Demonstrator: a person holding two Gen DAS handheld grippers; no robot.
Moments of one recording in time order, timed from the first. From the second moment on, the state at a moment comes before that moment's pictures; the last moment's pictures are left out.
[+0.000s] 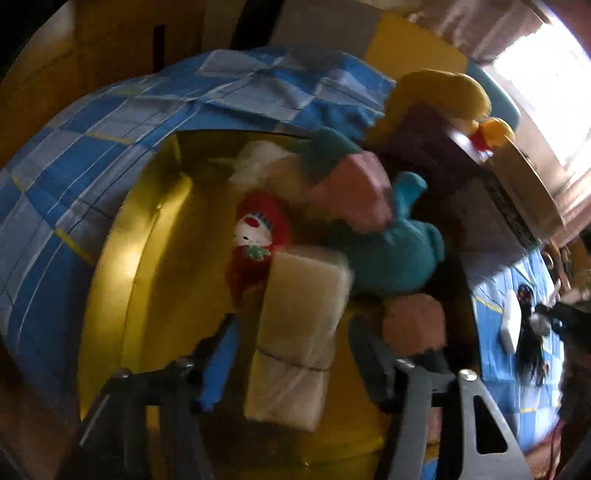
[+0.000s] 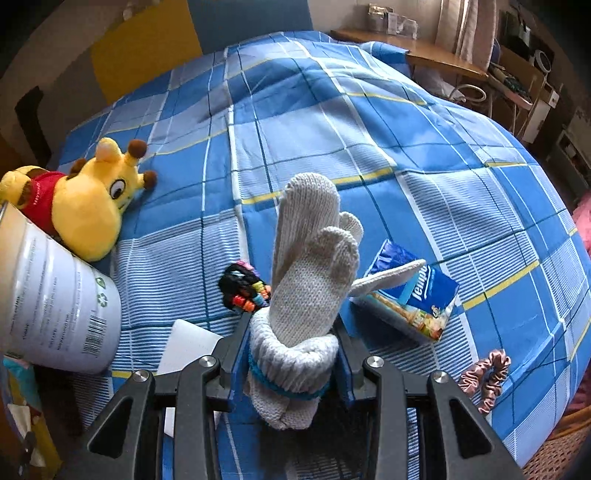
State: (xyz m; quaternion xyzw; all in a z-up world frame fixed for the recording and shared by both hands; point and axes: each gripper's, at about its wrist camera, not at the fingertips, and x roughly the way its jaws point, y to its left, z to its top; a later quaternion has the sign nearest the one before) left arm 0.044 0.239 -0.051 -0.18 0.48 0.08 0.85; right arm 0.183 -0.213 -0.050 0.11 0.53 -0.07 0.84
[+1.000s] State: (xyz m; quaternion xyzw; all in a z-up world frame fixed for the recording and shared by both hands) left arm -0.023 0.216 -0.028 -0.11 0.39 0.09 0.91; right arm 0.216 -0.193 -0.029 0.07 0.53 -0.09 0.84
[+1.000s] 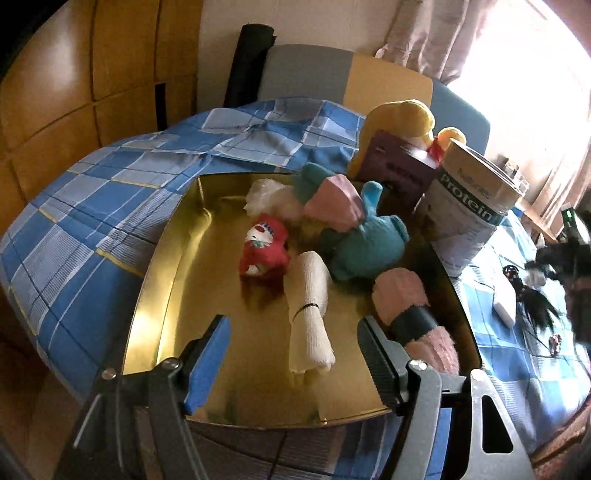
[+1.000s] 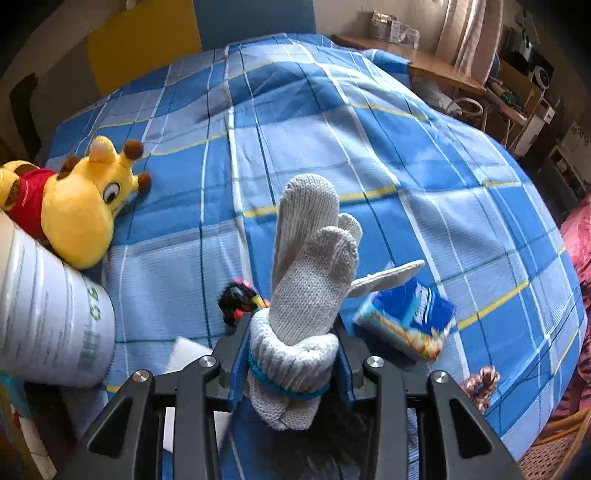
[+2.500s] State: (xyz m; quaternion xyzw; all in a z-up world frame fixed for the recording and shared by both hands) left arm -0.056 0.268 -0.026 -0.15 0.37 0.16 0.90; right arm 0.083 0.152 -0.079 -0.12 0.59 0.35 0.72
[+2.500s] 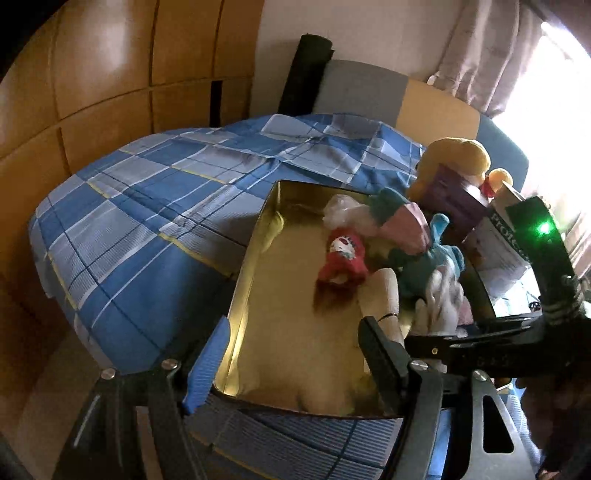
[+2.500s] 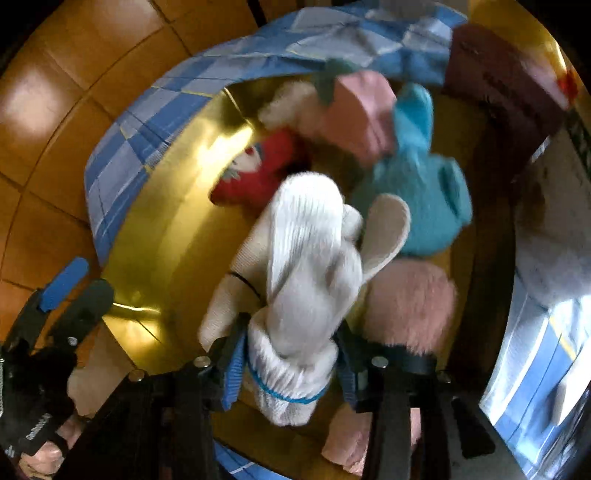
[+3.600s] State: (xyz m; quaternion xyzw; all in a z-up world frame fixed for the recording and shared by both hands) left arm -0.047 0.176 0.002 -0.07 0.36 0.06 0.93; right arm 0.060 -0.042 0.015 0.00 0.44 0.27 0.86
